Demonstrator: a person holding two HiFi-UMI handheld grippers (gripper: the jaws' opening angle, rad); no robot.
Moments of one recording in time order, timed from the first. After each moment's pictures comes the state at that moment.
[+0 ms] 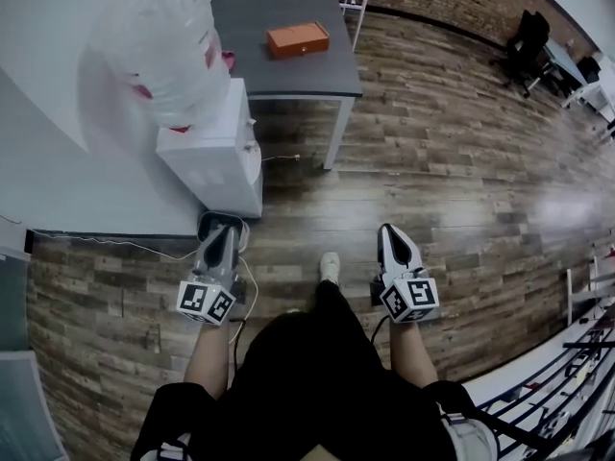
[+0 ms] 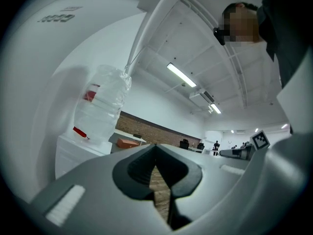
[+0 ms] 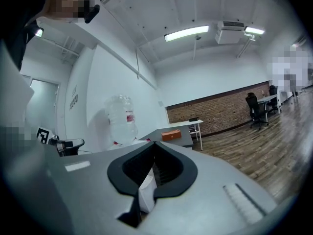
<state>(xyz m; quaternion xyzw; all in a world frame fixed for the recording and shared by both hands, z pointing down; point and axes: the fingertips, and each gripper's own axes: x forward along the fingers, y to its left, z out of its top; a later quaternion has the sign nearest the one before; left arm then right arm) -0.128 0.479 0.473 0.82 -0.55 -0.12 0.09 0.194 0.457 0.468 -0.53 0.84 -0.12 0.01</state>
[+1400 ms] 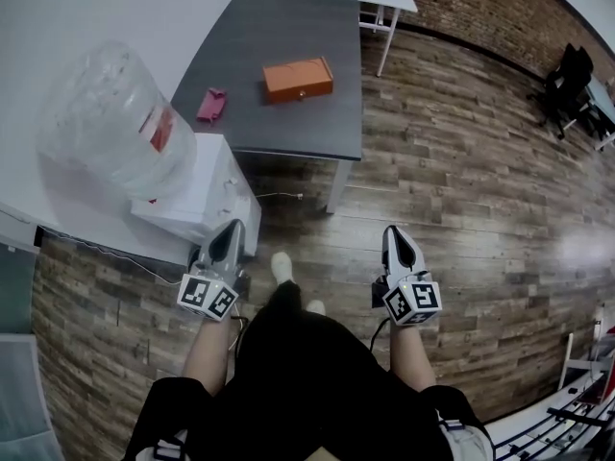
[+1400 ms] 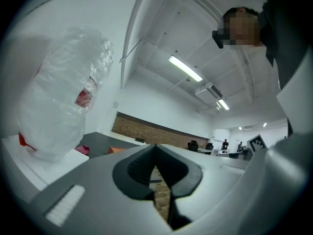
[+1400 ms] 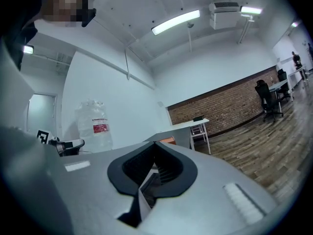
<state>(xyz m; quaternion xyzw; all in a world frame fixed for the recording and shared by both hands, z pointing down) -0.048 0.253 0.439 0.80 -0.58 -0.11 0.07 0.263 0.202 0.459 -0.49 0.86 -0.14 0.04</state>
